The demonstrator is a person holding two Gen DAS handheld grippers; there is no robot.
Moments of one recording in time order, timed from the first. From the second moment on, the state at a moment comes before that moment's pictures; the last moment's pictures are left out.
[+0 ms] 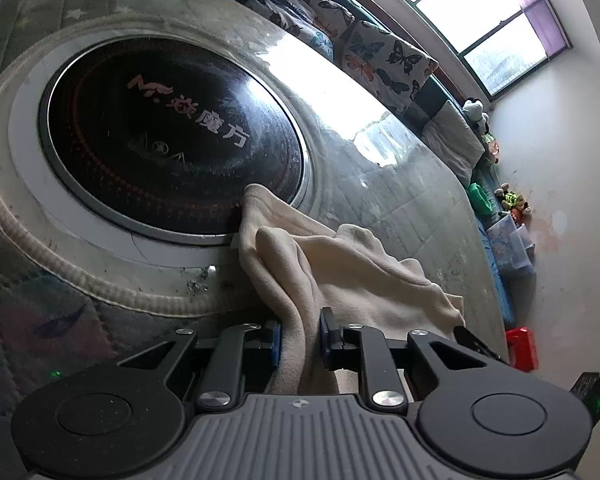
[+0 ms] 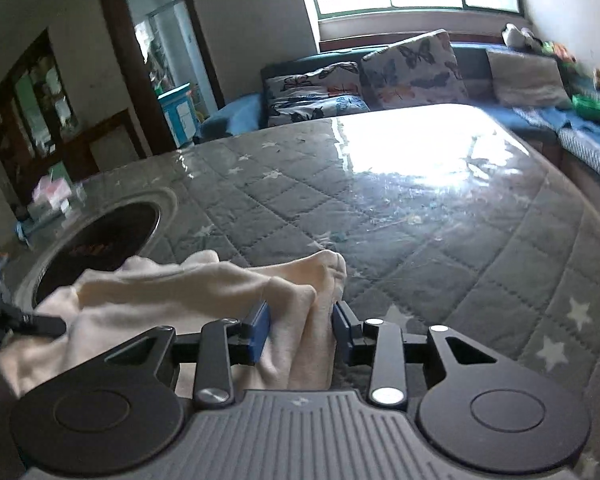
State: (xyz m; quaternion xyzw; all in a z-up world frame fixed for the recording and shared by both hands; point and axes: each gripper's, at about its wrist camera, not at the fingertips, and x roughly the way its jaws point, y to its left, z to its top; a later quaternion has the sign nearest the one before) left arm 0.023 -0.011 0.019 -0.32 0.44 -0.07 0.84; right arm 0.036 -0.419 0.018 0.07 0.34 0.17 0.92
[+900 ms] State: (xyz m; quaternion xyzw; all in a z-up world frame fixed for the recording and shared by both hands) left arm 0.058 -0.079 0.091 -0.16 0.38 -0.14 0.90; right arm 0.000 -0.438 0.095 0.07 0.23 0.14 0.96
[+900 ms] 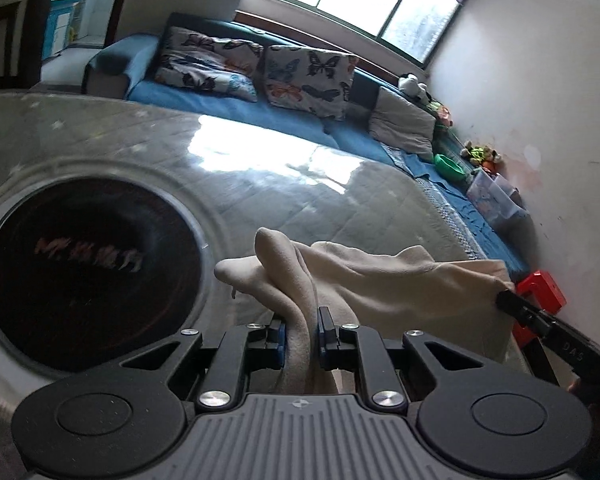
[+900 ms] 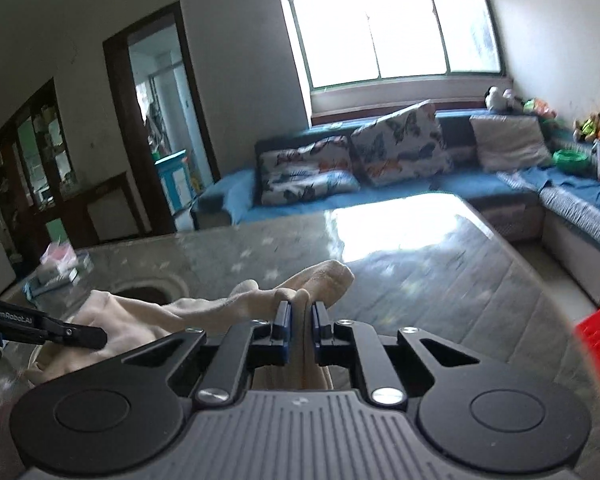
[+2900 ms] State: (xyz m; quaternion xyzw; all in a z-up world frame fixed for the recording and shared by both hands) left arm 0.190 -0.220 0.031 -0.05 0.44 -0.14 0.89; right arm 0.126 -0.489 0.028 0.02 0.34 0.04 0.94
